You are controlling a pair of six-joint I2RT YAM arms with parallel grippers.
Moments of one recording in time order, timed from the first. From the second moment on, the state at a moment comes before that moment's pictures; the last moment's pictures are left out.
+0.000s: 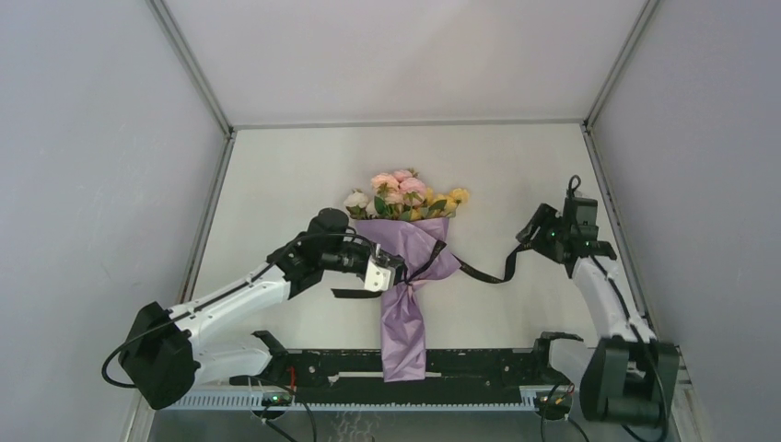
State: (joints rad) left arm -0.73 1.14 0.70 -0.08 0.74 1.04; right arm -0.04 1.00 0.65 -0.40 -0.18 0.42
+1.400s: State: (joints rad) left arm -0.73 1.13 0.54 0.10 0.74 1.00; right arm 0.48 0.66 1.38 -0.52 -0.53 0.42
